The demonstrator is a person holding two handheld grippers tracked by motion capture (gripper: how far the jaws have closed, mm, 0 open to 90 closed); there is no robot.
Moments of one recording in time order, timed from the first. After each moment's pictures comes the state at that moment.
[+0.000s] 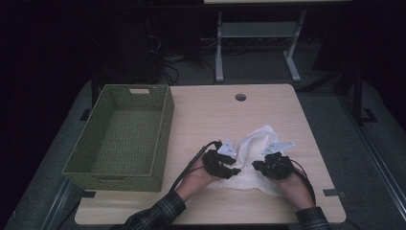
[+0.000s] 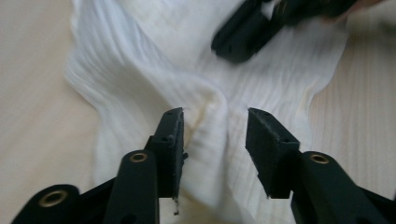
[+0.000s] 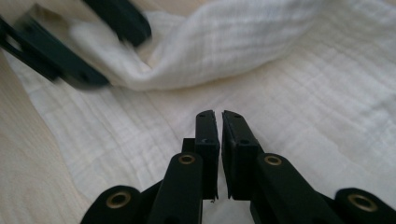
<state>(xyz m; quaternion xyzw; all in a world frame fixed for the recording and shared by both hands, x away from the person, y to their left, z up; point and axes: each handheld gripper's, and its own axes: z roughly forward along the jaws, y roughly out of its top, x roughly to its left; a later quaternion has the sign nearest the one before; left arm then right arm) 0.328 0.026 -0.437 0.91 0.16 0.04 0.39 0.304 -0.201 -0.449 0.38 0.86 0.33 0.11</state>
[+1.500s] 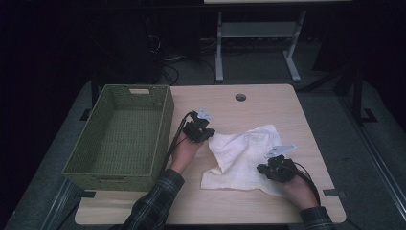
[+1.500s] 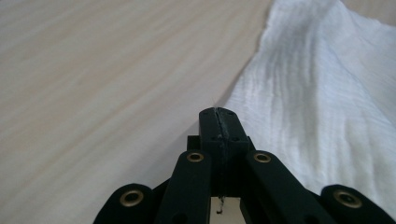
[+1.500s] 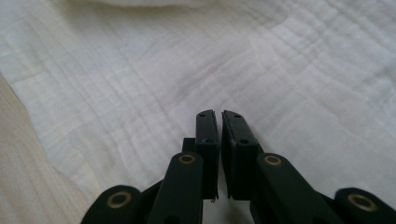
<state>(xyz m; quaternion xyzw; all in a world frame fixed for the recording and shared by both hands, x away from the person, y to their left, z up) 0.419 0.078 -0.419 0.86 0.33 0.13 0.37 0.302 -0.213 -0.461 0.38 0.87 0.31 0.11</state>
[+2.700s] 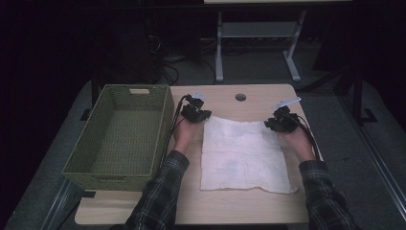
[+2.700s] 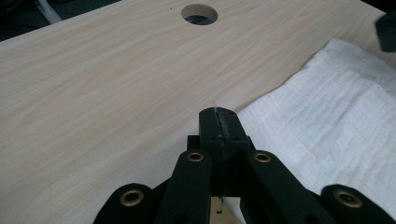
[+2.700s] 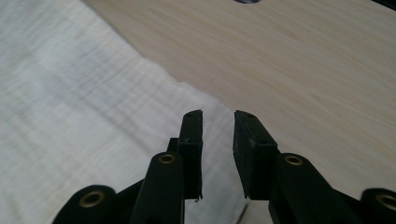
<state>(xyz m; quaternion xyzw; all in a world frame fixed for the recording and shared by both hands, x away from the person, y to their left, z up) 0.486 0.087 -0.422 0.83 0.37 0.13 0.40 0.449 -0.252 -0.432 0.44 0.82 0.31 0.19</state>
